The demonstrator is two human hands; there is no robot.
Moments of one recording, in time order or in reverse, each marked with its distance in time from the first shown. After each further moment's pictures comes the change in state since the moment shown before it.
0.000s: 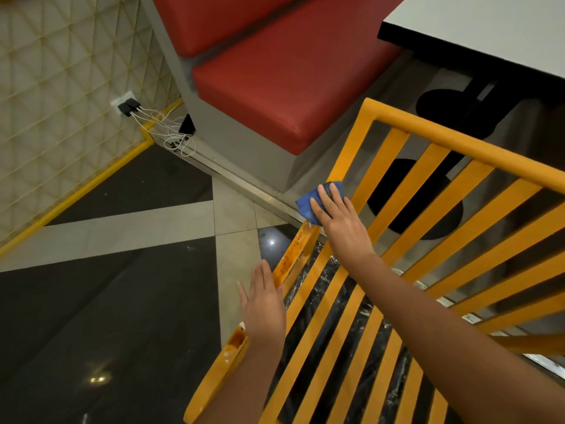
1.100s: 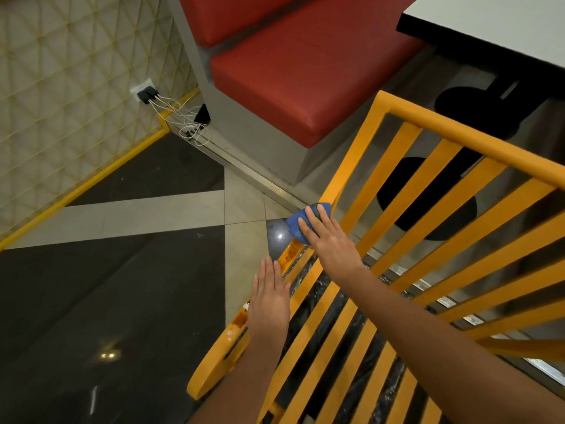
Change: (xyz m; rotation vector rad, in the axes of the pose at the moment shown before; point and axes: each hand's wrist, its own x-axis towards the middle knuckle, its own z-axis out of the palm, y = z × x) left_hand -0.020 -0.006 0.005 0.142 -0.147 0.129; right_hand -0.028 -0.028 0.017 -0.004 -0.188 -0.131
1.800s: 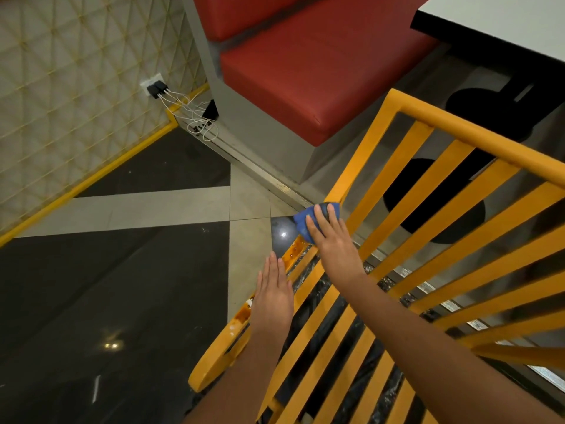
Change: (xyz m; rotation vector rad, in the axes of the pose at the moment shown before) left_hand 0.005 -0.005 0.015 -0.031 0.135 0.031; right_hand -0.004 -0.008 0.014 0.038 0.113 0.073
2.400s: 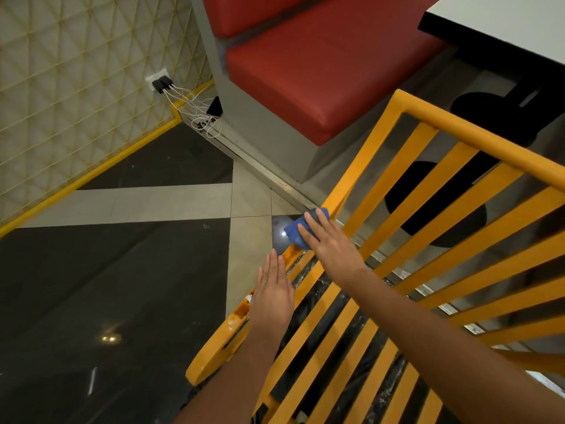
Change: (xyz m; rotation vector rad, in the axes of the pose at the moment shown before) left_hand -0.003 0.000 -0.006 -0.048 -0.038 -0.019; right_hand 0.001 0.004 -0.006 -0.139 -0.118 -0.196
